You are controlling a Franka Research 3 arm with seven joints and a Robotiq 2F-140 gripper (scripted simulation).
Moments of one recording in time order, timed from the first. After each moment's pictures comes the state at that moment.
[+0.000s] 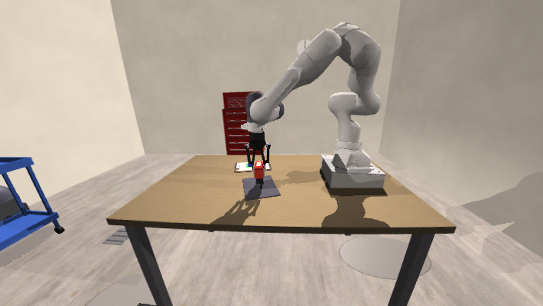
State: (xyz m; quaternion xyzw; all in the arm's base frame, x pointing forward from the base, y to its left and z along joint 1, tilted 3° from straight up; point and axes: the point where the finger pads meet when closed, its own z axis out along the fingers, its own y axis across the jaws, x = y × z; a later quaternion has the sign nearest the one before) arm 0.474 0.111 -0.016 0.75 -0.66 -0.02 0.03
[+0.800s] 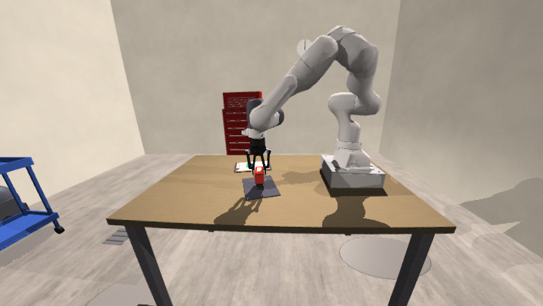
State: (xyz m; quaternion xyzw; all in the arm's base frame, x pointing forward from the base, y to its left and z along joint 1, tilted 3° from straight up) arm 0.471 0.112 -0.045 0.74 -0.67 -0.02 0.03
